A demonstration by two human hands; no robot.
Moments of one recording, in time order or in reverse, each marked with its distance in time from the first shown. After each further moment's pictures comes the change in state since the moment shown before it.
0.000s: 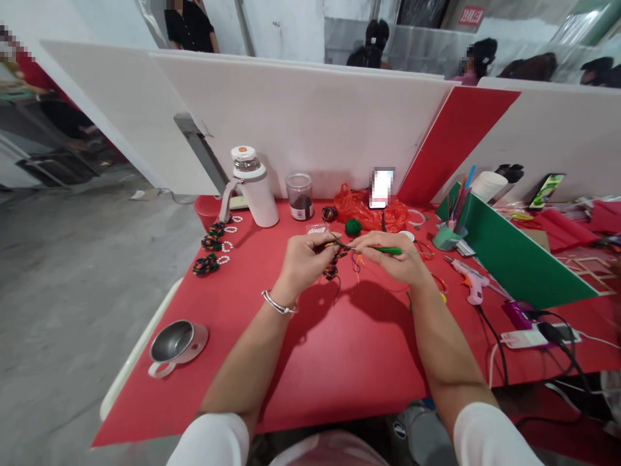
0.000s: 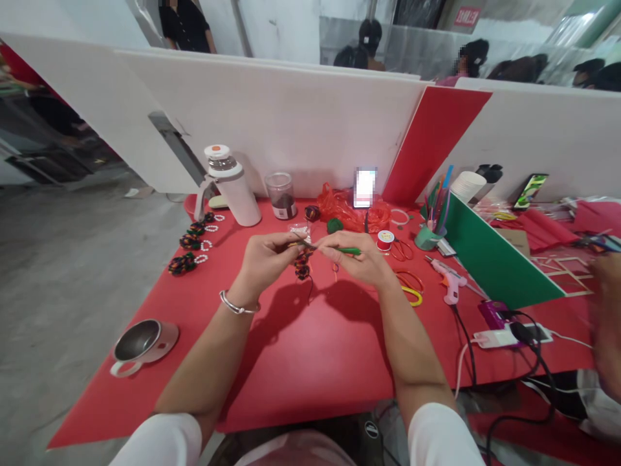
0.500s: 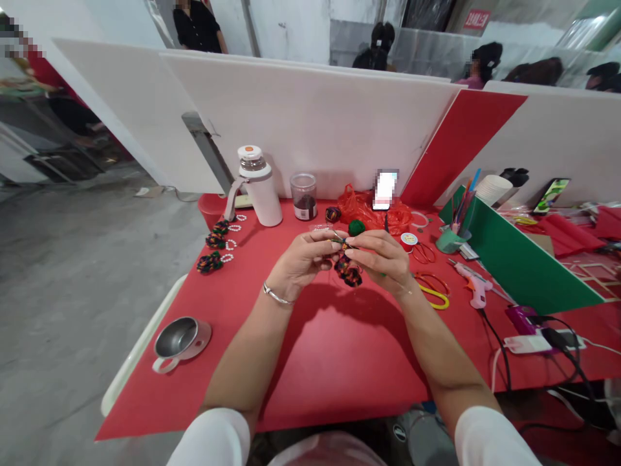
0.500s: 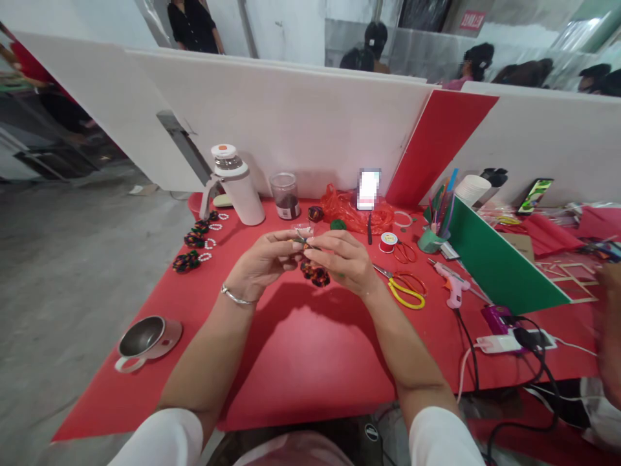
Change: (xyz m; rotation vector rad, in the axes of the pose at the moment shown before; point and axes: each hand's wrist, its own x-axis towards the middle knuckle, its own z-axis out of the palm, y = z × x) left_hand 0.009 0.006 -0.016 -0.613 -0.204 -0.468; right_hand 0.005 0.010 0.030 -0.364 0.225 -0.531
